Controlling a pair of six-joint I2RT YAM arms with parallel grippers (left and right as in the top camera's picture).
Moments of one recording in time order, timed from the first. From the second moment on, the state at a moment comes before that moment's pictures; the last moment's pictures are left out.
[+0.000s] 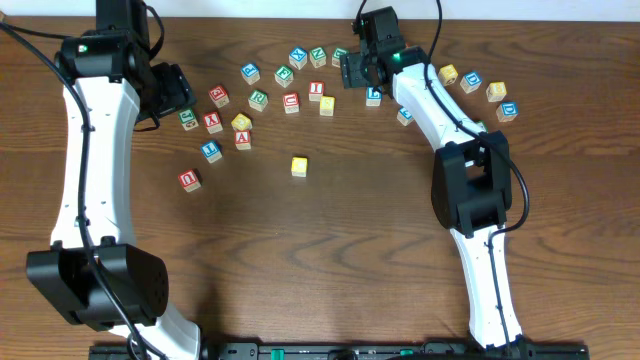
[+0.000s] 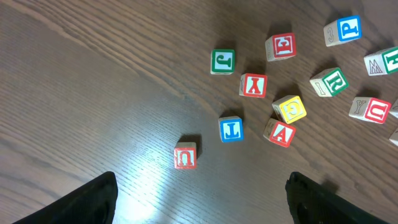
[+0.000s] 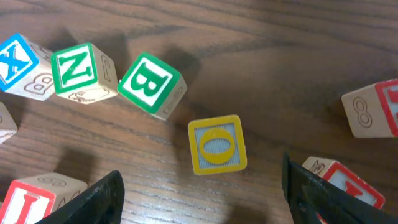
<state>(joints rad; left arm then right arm) 0.08 1.81 1.86 -1.27 -0.11 -0.38 0.33 2.51 2.17 -0.57 0.00 0.14</state>
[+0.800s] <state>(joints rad) 0.08 1.81 1.86 -1.27 -0.11 -0.38 0.33 2.59 2.17 -0.45 0.03 0.15</state>
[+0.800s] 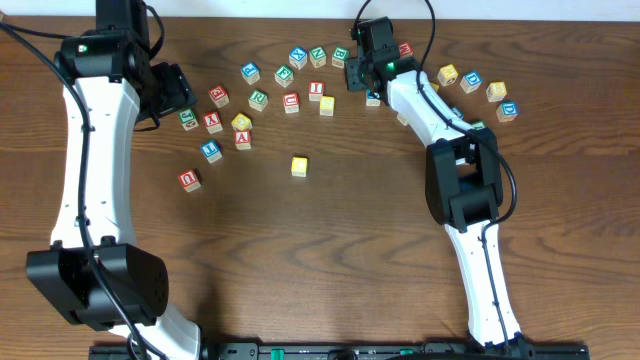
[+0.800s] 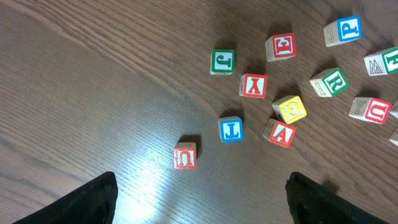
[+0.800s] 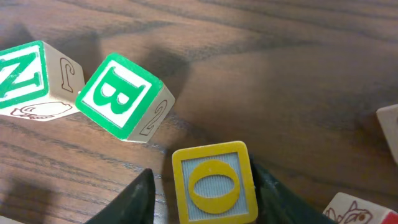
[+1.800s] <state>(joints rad) 0.08 1.81 1.86 -1.27 -0.11 -0.38 0.33 2.59 2.17 -0.45 0.06 0.15</state>
